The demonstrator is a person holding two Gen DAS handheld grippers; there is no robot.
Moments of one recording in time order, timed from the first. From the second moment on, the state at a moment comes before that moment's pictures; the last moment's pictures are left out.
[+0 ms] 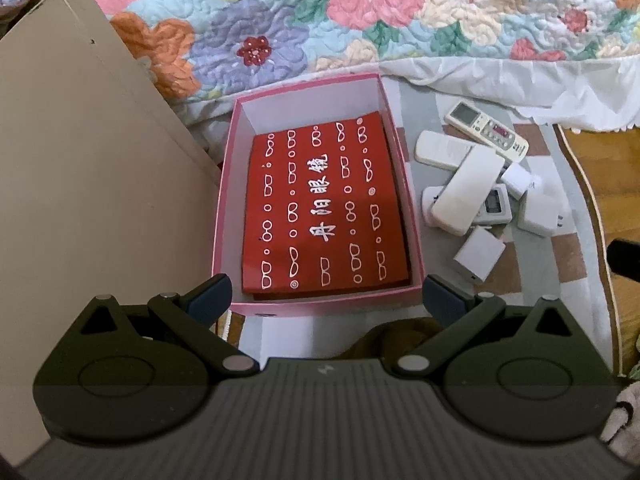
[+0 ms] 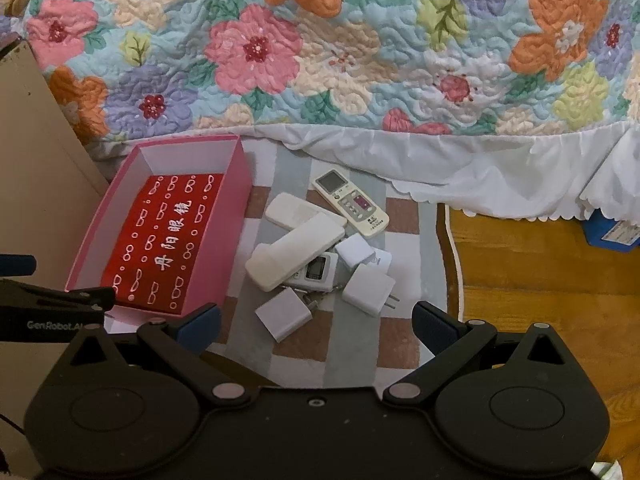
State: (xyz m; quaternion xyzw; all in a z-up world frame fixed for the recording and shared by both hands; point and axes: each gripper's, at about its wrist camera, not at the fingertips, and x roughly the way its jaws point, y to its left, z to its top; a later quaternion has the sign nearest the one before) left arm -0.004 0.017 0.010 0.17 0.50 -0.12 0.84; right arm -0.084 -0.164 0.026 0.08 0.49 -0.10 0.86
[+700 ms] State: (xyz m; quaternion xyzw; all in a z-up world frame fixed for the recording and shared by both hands) left arm -0.006 0.026 0.017 0.13 0.48 -0.10 0.86; right arm -0.081 -0.167 0.019 0.08 0.50 -0.10 0.85
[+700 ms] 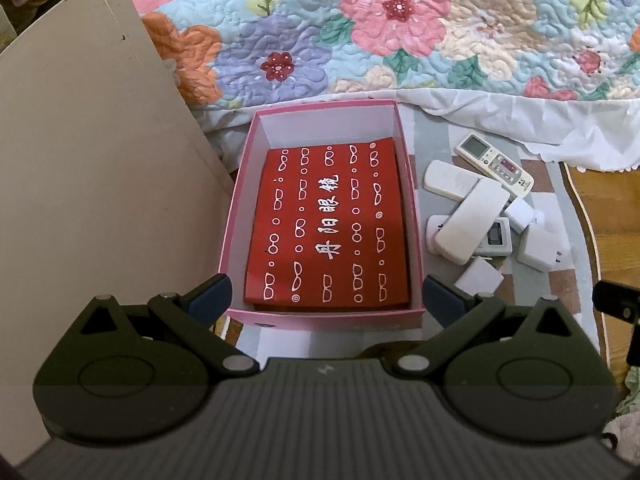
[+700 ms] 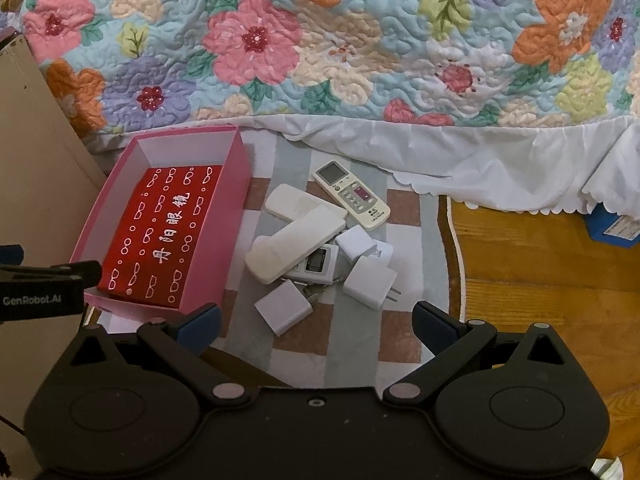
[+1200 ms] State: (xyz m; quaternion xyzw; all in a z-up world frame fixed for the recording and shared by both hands) left arm -0.005 0.029 0.008 0.12 0.49 -0.10 0.86; right arm -0.077 -0.165 0.013 0.07 0.51 -0.10 0.85
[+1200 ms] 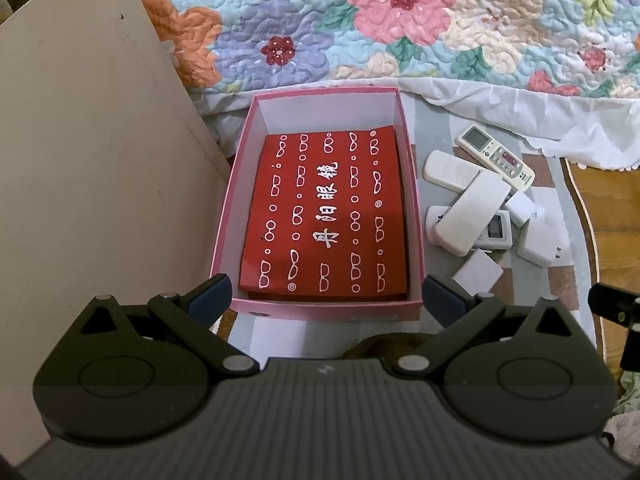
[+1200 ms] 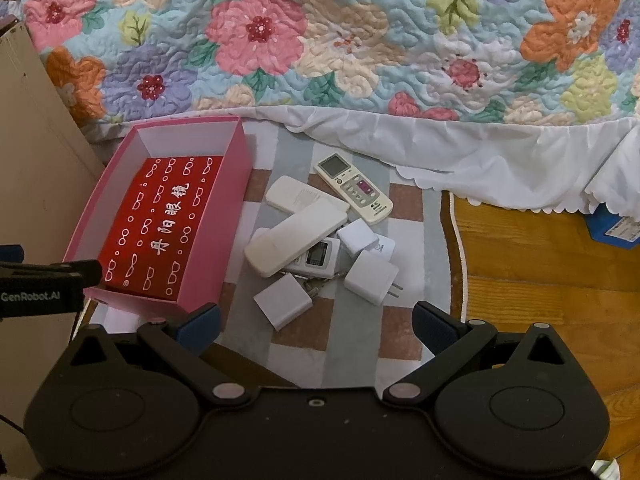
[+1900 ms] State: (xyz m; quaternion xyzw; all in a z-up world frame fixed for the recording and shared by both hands) left arm 0.001 0.033 0.006 0.11 0.50 -0.11 0.85; right arm -0.072 -0.163 0.006 0.06 0.52 -0.10 0.84
